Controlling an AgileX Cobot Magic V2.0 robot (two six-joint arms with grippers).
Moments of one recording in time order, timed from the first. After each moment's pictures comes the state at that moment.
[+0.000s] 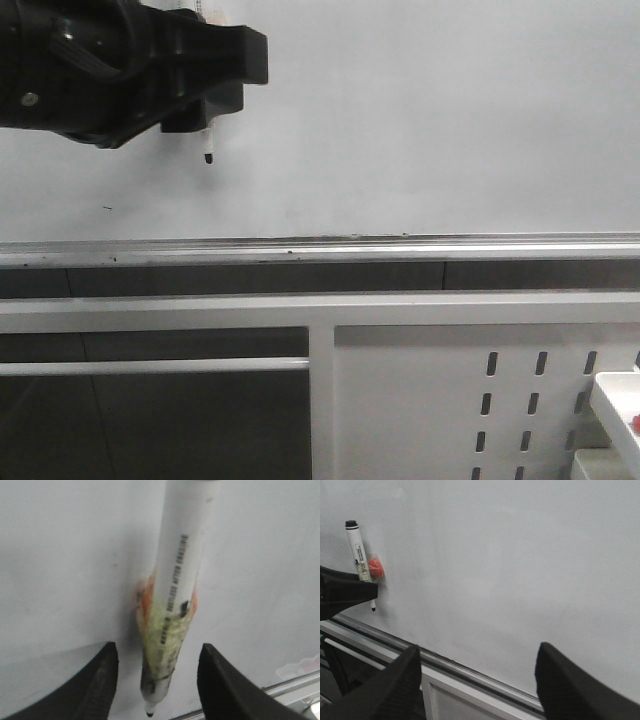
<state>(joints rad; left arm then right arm) -0.94 1.40 -0.62 -0.89 -0.63 0.48 0.46 0.33 -0.48 -0.06 0.35 0.02</state>
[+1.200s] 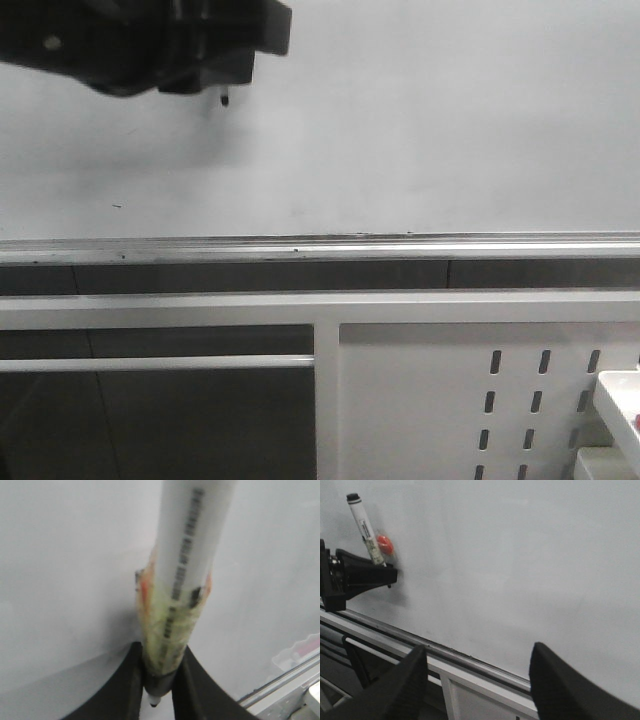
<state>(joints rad) -0.87 1.35 -0.73 -0.84 -0.42 0.70 0.47 0.34 -0.49 0.01 0.37 0.02</state>
